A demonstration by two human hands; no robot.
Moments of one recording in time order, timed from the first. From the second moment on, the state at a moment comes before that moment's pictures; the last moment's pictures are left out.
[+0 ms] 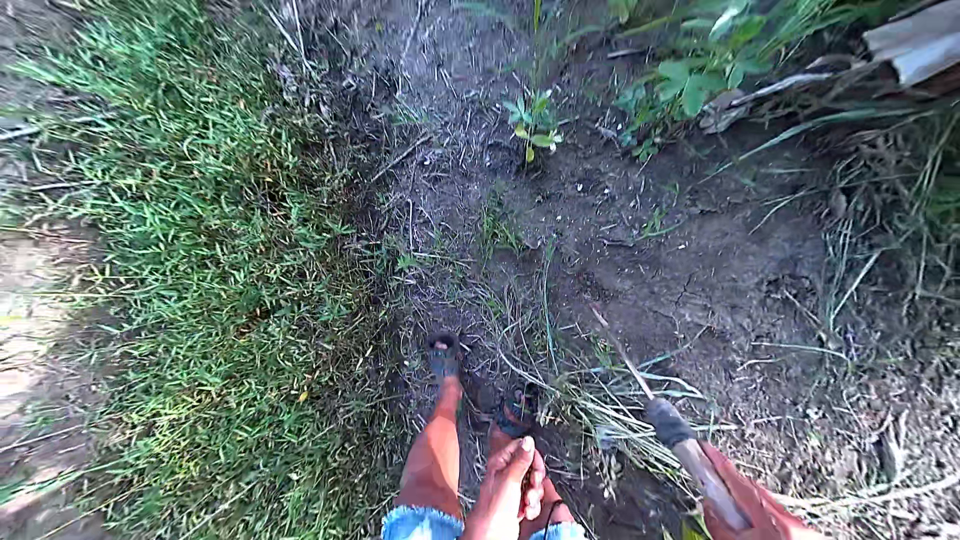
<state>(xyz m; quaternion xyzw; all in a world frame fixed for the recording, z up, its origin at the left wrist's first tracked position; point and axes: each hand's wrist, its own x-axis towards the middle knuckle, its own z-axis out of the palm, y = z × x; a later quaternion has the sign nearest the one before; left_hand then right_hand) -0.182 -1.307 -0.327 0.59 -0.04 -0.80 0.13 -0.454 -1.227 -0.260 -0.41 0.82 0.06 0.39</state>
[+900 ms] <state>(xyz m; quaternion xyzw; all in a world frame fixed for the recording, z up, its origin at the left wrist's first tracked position) -0.165 -1.683 -0.299 0.59 -0.08 -0.80 0.00 -0.413 -1.510 -0.282 -0.23 0.79 0.33 0.47</state>
